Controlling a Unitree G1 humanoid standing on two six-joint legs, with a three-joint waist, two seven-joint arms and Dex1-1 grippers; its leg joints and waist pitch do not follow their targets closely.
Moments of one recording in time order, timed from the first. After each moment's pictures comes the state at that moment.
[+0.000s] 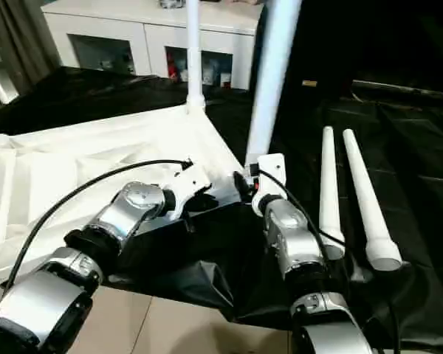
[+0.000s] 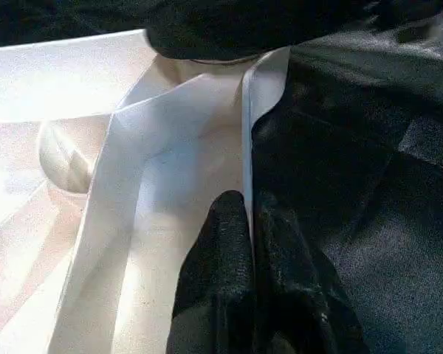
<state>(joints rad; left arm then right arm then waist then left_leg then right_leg) -0.81 0.12 -0.28 0.98 0.16 0.00 -0.79 -0.53 -0.12 -0.01 0.65 0.15 0.13 0.31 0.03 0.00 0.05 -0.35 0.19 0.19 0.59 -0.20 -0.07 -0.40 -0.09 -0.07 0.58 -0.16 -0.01</state>
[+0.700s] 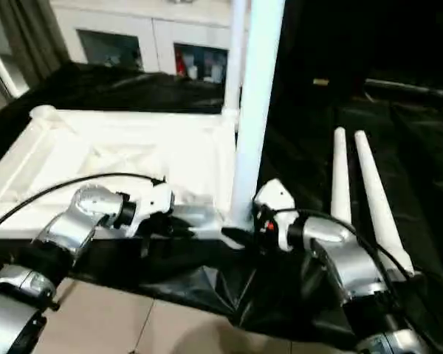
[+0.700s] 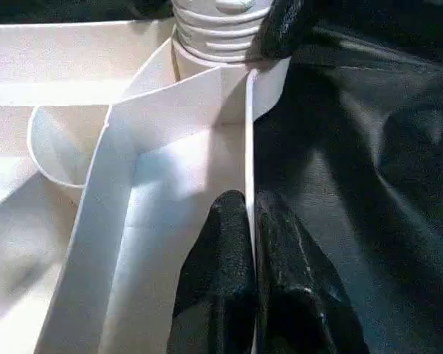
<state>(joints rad) -0.67 0.32 -0.30 0.77 0.07 -0.14 -1.29 -0.33 -0.44 0.19 0.28 0.20 0.22 0.95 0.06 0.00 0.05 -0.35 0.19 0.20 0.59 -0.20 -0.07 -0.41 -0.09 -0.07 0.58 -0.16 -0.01</state>
